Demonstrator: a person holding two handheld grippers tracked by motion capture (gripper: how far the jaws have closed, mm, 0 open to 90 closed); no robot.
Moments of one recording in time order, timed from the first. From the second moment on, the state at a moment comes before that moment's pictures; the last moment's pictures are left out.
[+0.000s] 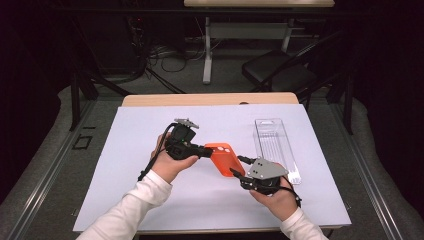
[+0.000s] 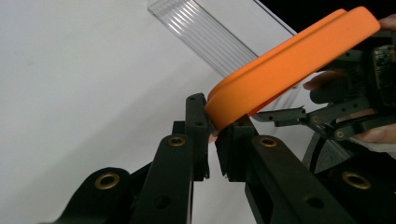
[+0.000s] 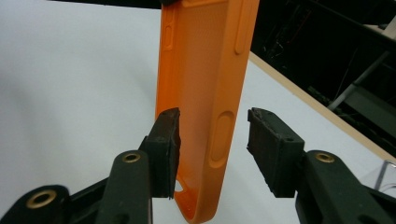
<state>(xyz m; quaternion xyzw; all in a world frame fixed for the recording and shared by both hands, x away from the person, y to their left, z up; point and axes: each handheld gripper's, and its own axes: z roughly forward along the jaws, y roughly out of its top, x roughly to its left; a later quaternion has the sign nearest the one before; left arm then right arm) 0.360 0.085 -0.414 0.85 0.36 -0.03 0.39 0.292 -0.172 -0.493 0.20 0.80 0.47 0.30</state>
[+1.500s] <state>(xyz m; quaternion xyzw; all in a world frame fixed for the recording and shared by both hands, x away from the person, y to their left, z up) 0.380 0.072 -0.407 0.85 0.43 -0.02 0.29 0.299 -0.160 -0.472 0.28 0.78 0.44 0.34</state>
